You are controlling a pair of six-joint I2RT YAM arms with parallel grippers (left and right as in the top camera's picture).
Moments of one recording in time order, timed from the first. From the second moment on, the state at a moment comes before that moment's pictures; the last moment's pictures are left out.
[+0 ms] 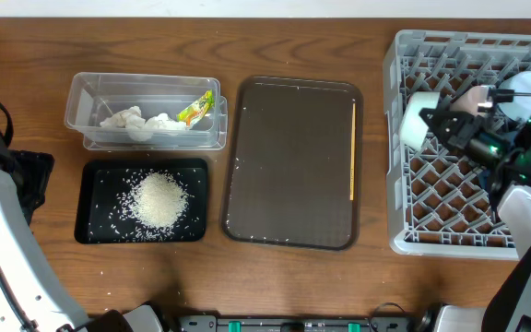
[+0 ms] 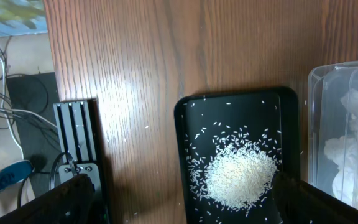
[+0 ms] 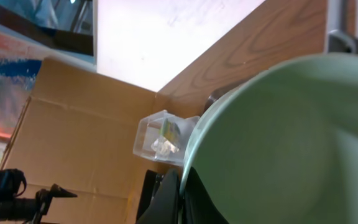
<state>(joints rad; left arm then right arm) 0.55 1.43 1.64 -1.60 -0.24 -0.91 -0.39 1.54 0.79 0.28 -1.22 0.73</state>
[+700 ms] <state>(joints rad) 0.55 1.43 1.64 -1.60 -0.24 -0.91 -0.41 1.56 0.79 0.28 -1.24 0.73</state>
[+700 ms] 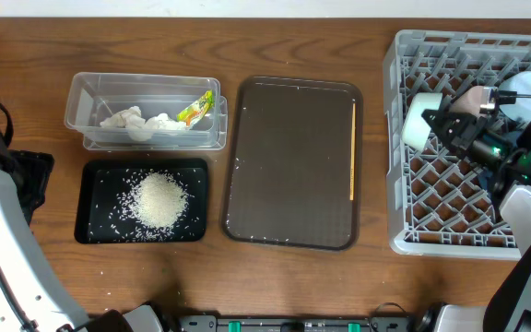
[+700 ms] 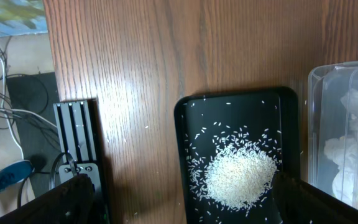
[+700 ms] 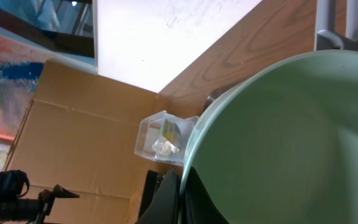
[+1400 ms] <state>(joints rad) 0.55 1.43 1.64 -1.60 -0.24 -0.91 -0.45 1.54 0.80 0.03 -1.20 0.59</state>
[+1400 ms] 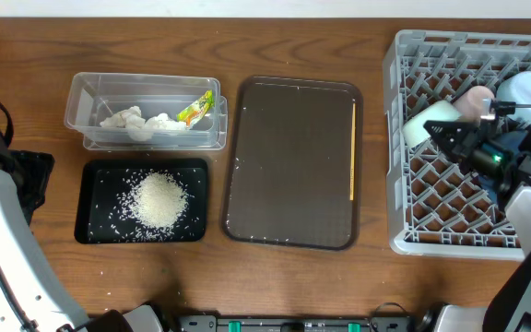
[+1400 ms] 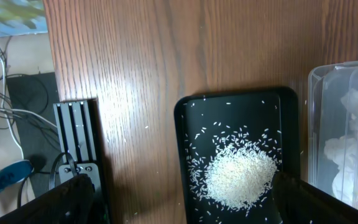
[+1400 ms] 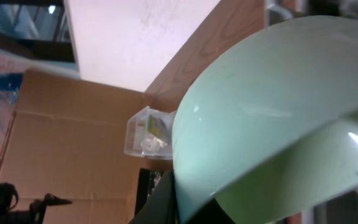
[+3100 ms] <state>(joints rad) 0.55 1.43 1.64 -1.60 -0.24 -0.91 -0.21 1.37 0.79 -0.21 -0.29 0.39</state>
